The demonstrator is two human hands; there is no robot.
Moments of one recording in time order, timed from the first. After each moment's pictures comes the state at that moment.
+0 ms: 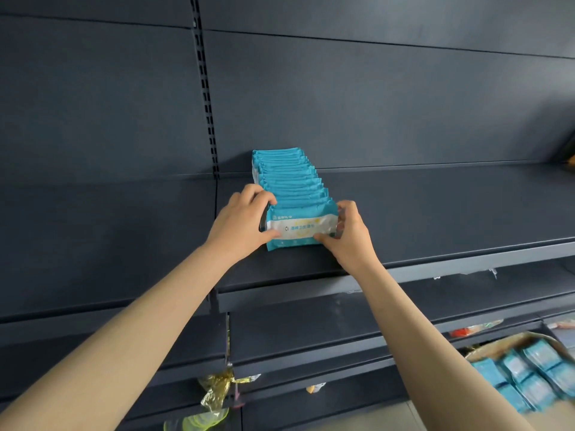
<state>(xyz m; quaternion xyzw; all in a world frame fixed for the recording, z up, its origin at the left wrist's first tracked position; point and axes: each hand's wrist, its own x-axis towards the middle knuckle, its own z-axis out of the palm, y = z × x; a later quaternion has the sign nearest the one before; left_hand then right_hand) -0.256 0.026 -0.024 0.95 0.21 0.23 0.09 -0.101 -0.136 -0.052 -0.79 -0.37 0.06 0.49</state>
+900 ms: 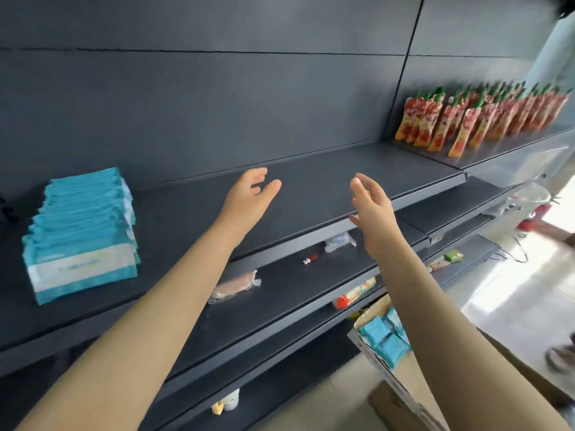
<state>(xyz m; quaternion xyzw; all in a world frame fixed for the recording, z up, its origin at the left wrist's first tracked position) -0.006 -0.232 0.030 0.79 0.17 0.23 0.54 0.083 -0.429 0.019 -0.71 -0.10 0.05 0.70</state>
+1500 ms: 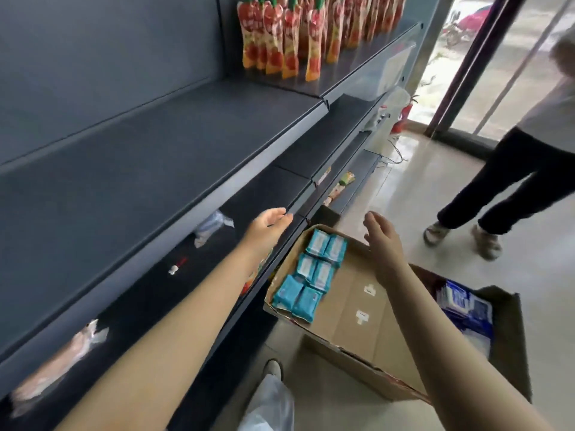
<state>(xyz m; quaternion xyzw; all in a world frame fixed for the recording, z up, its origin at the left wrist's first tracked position) 0.243 -0.476 -0.130 0.77 0.07 -0.11 0.63 0.223 -0.697 -0.139 -0.71 0.21 0.00 0.67</state>
